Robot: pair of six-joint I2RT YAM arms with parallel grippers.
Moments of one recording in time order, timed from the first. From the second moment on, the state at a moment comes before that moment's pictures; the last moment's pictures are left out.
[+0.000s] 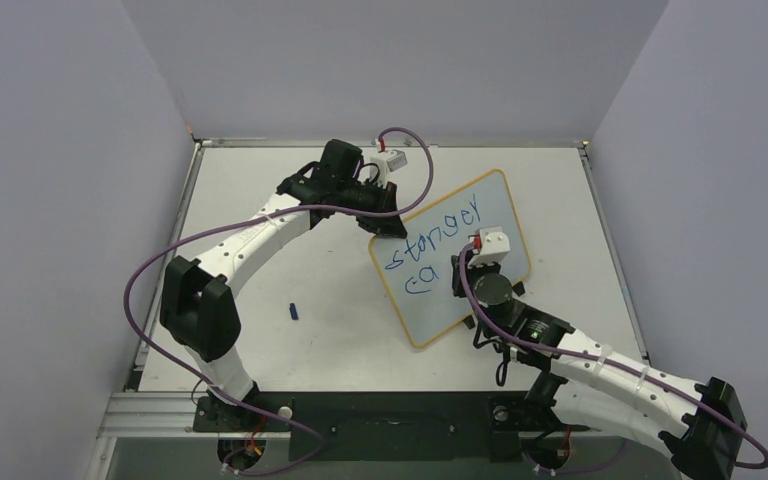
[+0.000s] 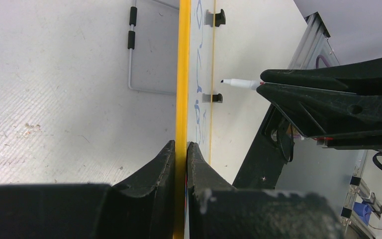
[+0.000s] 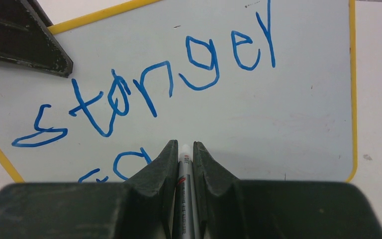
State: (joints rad) left arm -0.57 1.73 1.55 -0.56 0.64 -0.20; right arm 0.92 0.84 0.54 0.02 0.67 0.26
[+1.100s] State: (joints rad) left arm -0.57 1.73 1.55 -0.56 0.64 -0.20; right arm 0.88 0.96 0.58 0.09 0.58 0.23
